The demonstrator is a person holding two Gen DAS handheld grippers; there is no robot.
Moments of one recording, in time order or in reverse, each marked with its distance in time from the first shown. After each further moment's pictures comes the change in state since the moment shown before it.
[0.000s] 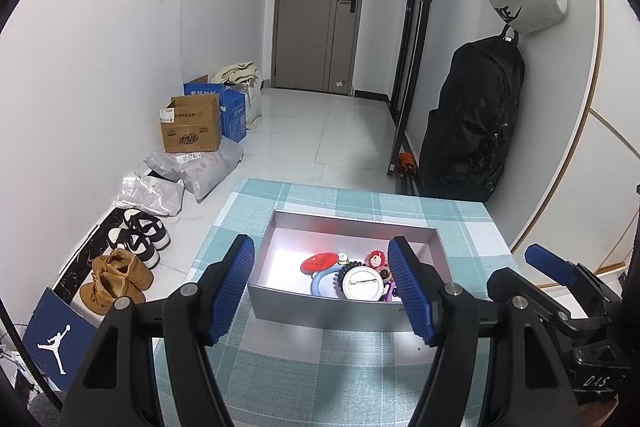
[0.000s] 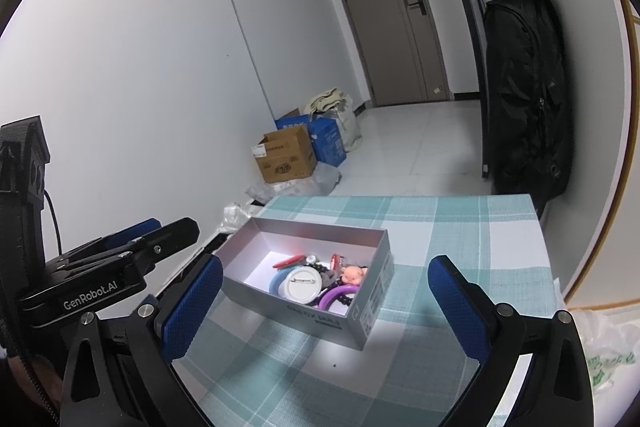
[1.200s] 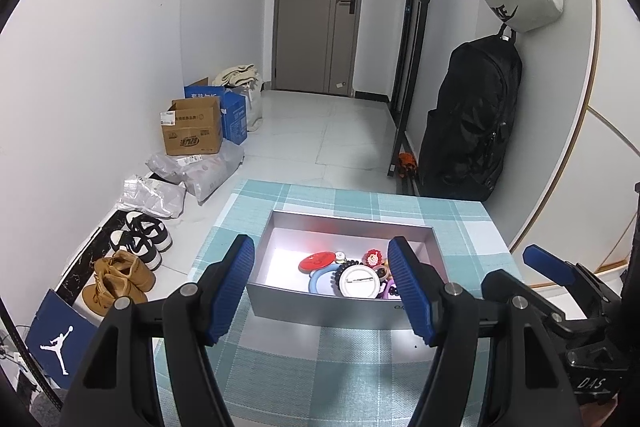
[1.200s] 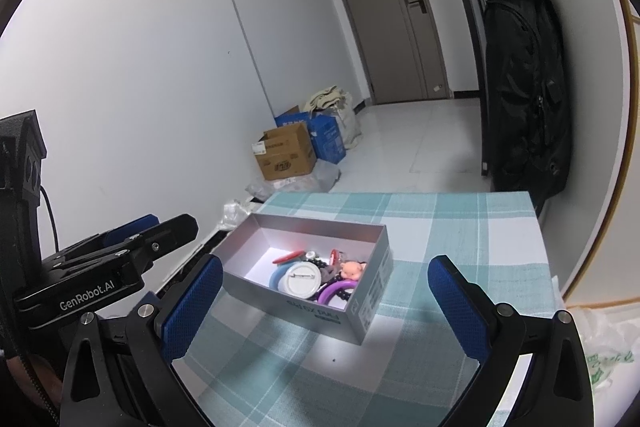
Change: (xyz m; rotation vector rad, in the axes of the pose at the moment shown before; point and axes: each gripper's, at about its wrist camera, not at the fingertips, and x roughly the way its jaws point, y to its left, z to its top) left arm -0.007 -0.003 0.000 0.013 -0.009 0.007; right arm -0.003 0.000 -0.002 0.002 0.005 -0.004
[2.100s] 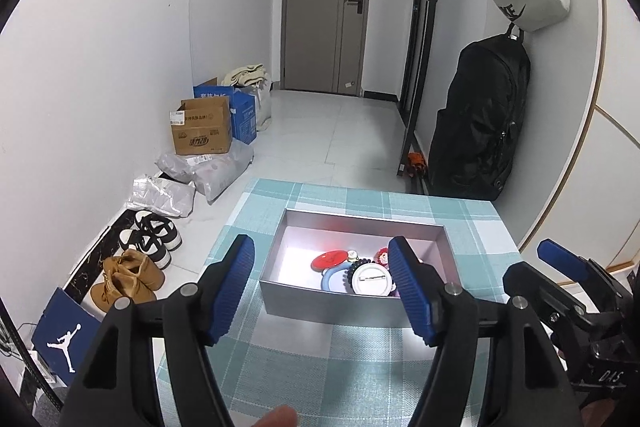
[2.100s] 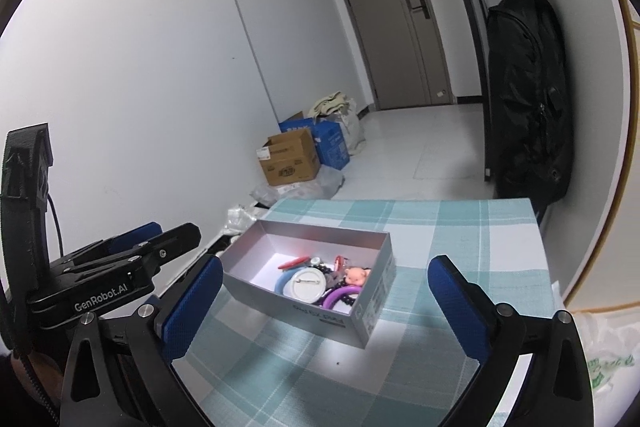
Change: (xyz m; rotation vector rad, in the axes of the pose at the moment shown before) left arm -0.002 0.004 -0.003 0.006 -0.007 0.031; right arm -0.004 0.000 0.002 -0.004 -0.015 0.014
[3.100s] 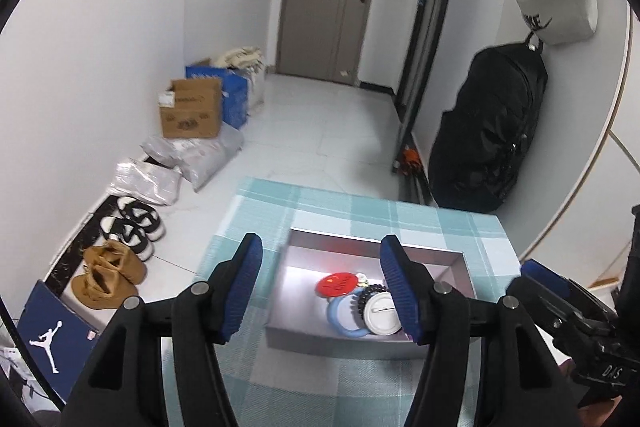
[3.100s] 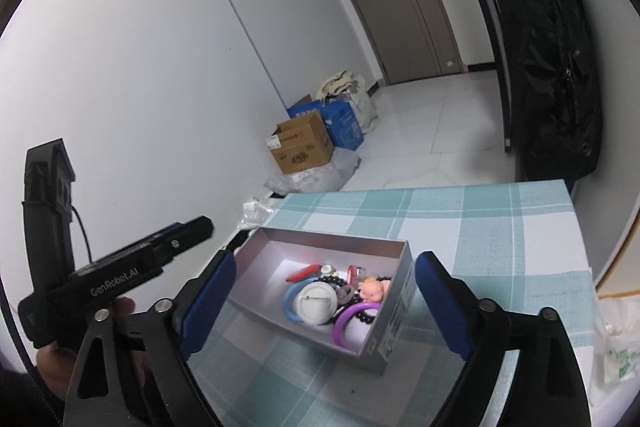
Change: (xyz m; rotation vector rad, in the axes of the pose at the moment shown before) left arm 0.036 0.026 0.022 -0.074 0.051 -0.049; right arm 0.043 -0.014 0.016 0.085 0.073 0.081
